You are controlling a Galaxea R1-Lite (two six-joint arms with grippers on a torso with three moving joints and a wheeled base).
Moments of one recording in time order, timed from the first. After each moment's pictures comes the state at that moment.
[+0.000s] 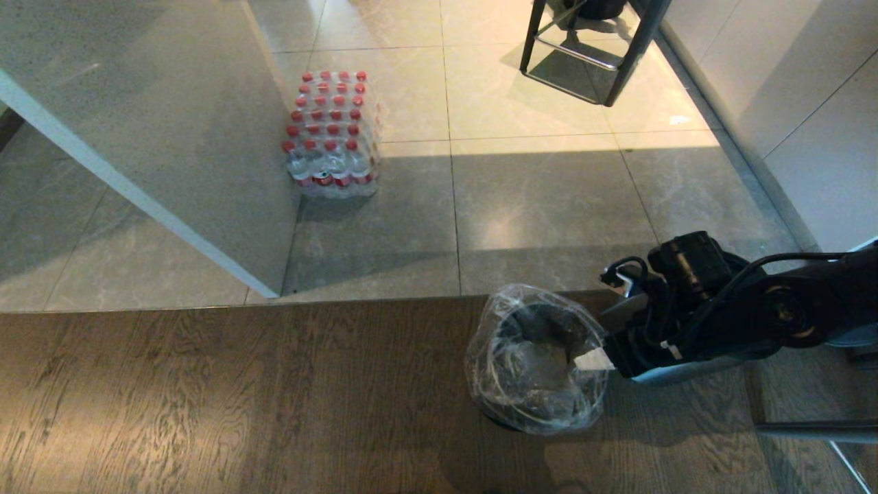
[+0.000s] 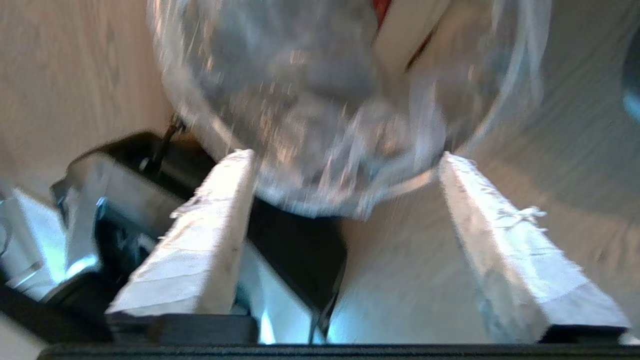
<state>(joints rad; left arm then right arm) 0.00 0.00 0.00 0.00 0.00 0.01 0.27 1.88 -0.94 -0.03 0.26 -0.10</state>
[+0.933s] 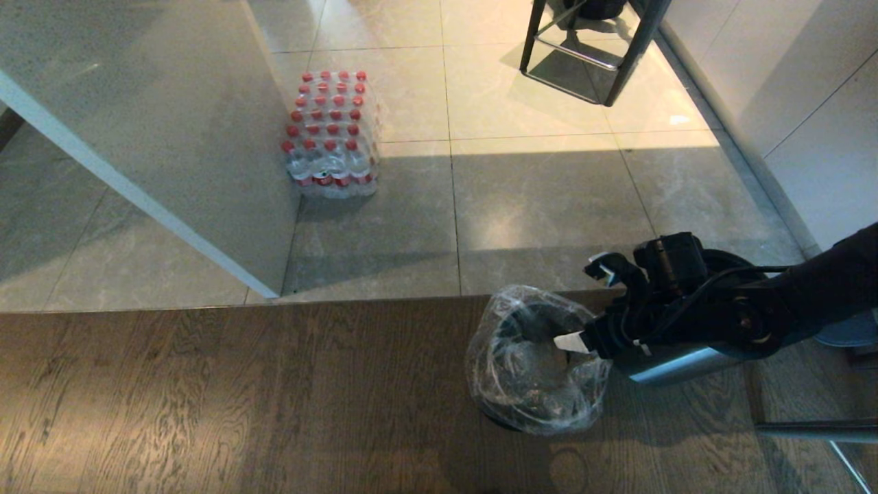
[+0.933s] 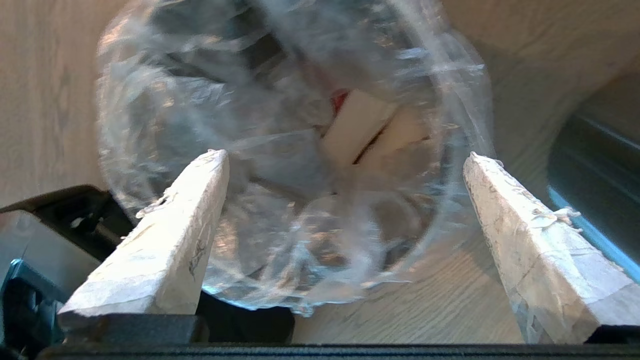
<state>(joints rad) 0.00 0.00 0.00 0.00 0.00 0.01 0.25 1.99 -0.96 -0.28 0.24 -0.21</state>
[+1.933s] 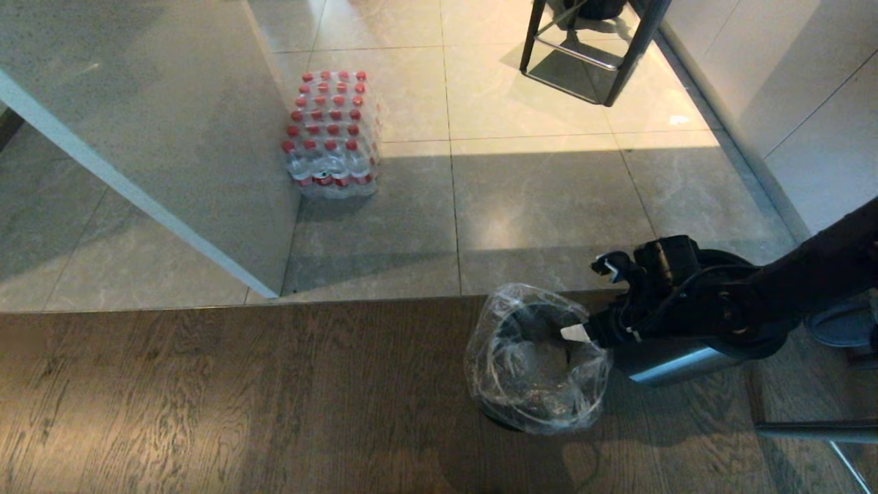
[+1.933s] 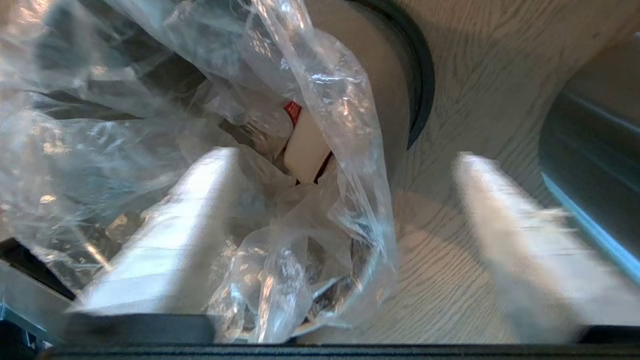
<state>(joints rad) 0.00 0.00 0.00 0.00 0.00 0.01 0.18 2.10 -1.04 -0.30 0.24 -0.16</state>
